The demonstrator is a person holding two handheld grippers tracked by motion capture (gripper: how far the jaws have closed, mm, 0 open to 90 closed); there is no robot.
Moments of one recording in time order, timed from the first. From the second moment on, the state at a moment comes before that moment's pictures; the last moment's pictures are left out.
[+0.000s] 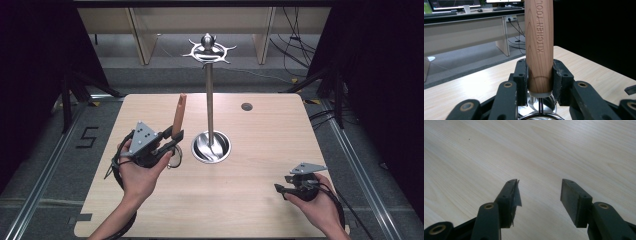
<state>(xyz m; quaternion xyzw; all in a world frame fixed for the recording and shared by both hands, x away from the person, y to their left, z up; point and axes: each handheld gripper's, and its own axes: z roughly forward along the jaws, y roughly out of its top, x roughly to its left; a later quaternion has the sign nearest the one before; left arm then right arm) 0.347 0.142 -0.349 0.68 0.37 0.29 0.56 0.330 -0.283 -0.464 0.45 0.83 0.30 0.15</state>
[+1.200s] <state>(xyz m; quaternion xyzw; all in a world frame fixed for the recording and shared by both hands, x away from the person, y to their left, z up) 0.357 0.121 -0.329 0.66 0.34 0.33 0.58 0.330 -0.282 -0.463 0.45 0.83 0.31 0.15</state>
